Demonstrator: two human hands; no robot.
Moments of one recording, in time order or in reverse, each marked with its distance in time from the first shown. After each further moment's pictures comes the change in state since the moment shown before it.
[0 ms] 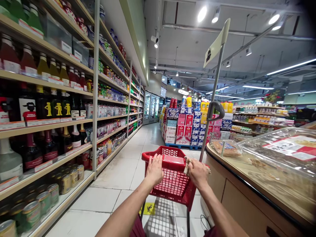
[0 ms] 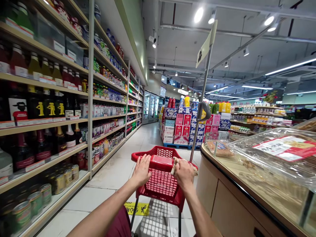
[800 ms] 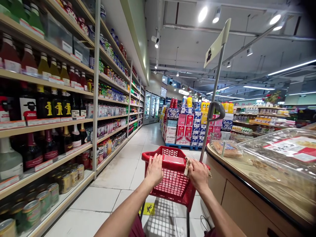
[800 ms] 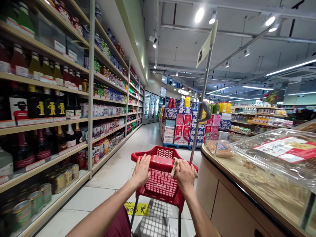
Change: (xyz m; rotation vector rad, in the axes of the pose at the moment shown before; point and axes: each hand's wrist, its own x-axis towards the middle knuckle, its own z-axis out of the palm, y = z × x) left_hand 0.000 0.001 0.000 0.031 0.001 0.006; right_hand -0.006 -0.001 0.006 -0.031 0.067 -0.029
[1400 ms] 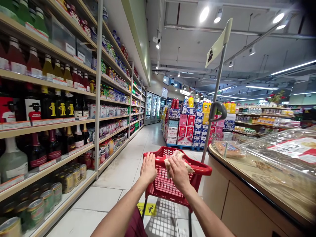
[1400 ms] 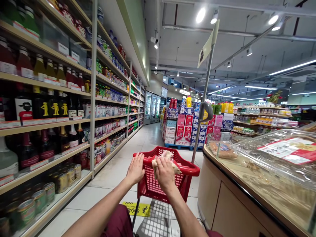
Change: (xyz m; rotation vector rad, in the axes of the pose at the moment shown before) left_hand -0.002 -0.029 -0.003 0.028 -0.001 -0.168; right_hand 0.002 -0.052 0.013 0.104 -0.013 -0.274
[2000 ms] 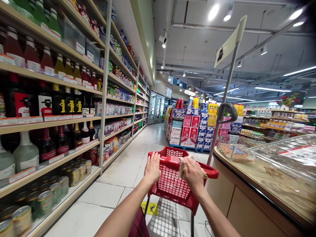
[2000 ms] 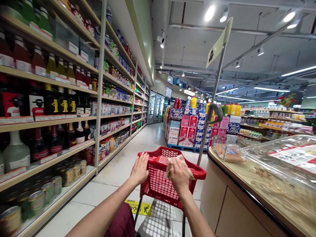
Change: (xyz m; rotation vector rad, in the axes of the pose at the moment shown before) left_hand -0.008 -0.005 0.002 -0.023 0.015 0.053; right_hand -0.011 0.019 0.000 -0.053 0.002 0.106
